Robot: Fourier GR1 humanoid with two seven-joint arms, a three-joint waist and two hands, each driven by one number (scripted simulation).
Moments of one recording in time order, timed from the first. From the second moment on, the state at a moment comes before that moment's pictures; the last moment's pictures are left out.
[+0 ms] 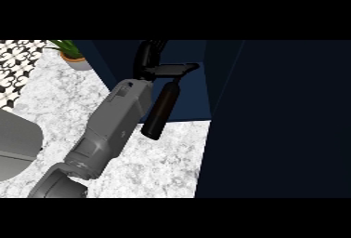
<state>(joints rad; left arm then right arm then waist) -1.11 0.00 0.02 -0.33 0.38 0.13 -0.54 0.31 -0.59 0.62 -2.51 -0.02 -0.49 0.06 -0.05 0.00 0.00</state>
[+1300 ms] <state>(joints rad) -0.52 0.01 -0.35 -1.05 0.54 0.12 -0.39 0.36 -0.63 0.58 -2.52 -0.01 -0.52 0.05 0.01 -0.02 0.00</state>
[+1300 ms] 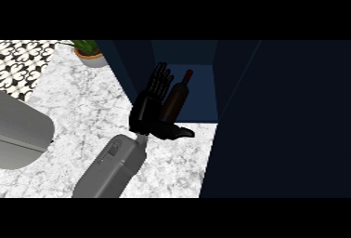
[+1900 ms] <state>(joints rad) -0.16 0.10 -0.40 -1.40 0.57 0.08 -0.38 0.38 -0.69 0.55 -2.52 -0.02 -0.46 0.03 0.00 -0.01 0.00</state>
